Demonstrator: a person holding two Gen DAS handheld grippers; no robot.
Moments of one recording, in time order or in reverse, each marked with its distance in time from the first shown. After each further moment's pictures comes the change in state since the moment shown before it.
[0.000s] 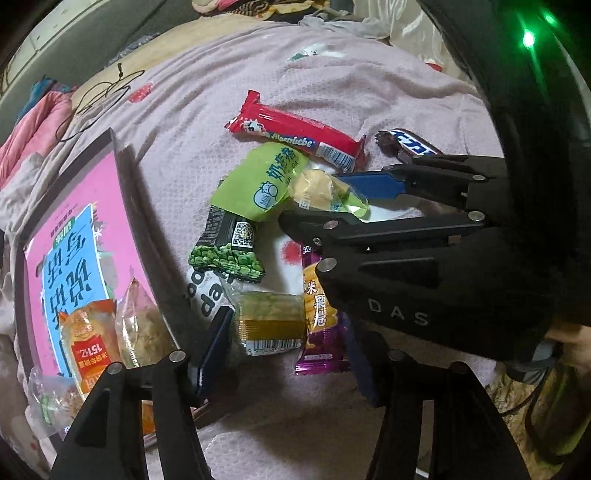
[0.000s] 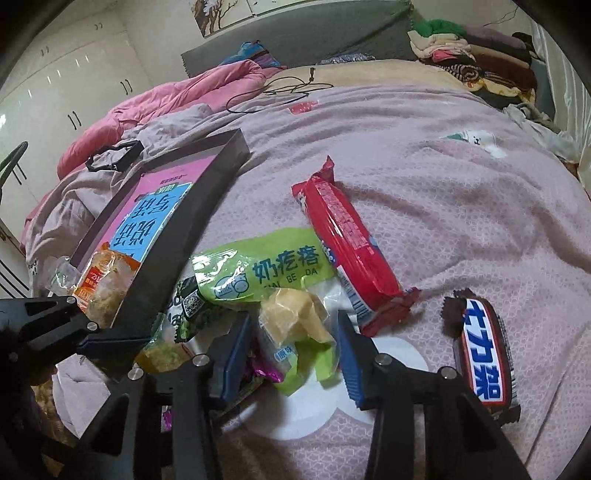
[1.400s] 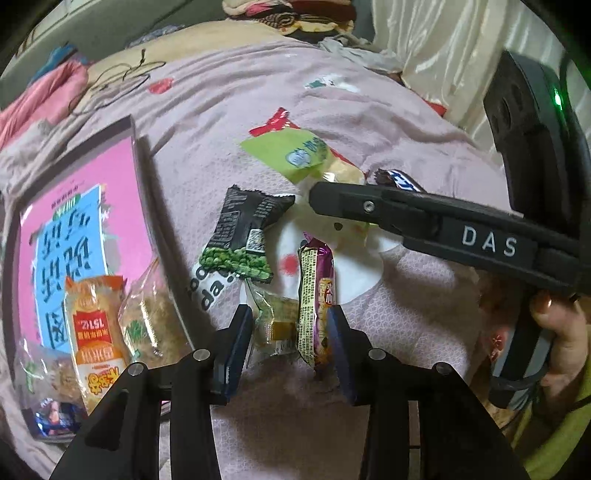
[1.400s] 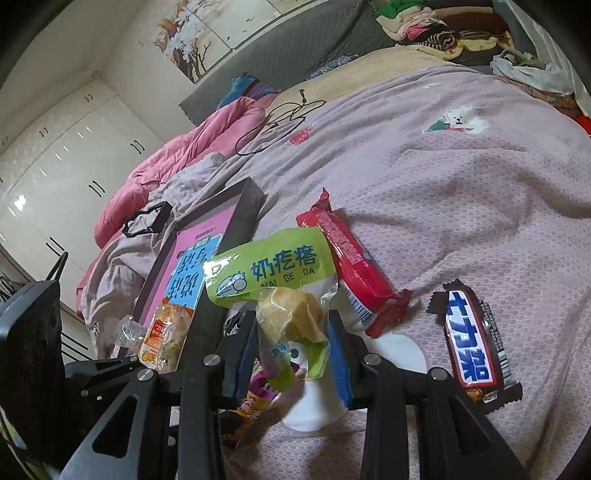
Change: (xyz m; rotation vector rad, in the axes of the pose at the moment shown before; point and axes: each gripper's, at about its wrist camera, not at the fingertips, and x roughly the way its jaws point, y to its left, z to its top) left arm -0.021 0.025 -0.006 -0.160 -0.069 -0.126; right arm -0.034 -0.033 0.004 0.224 -0.075 0.222
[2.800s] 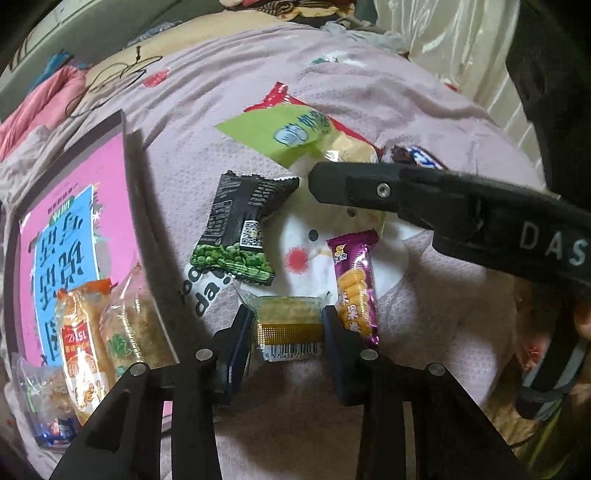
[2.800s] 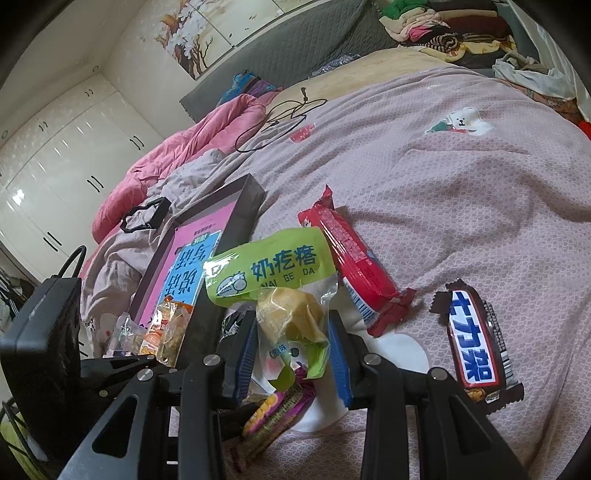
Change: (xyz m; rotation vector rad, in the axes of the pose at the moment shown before) left arm 0.026 -0.016 0.005 0.065 0.055 0.101; right arm 0.005 0.004 0.000 -0.013 0.004 -0.014
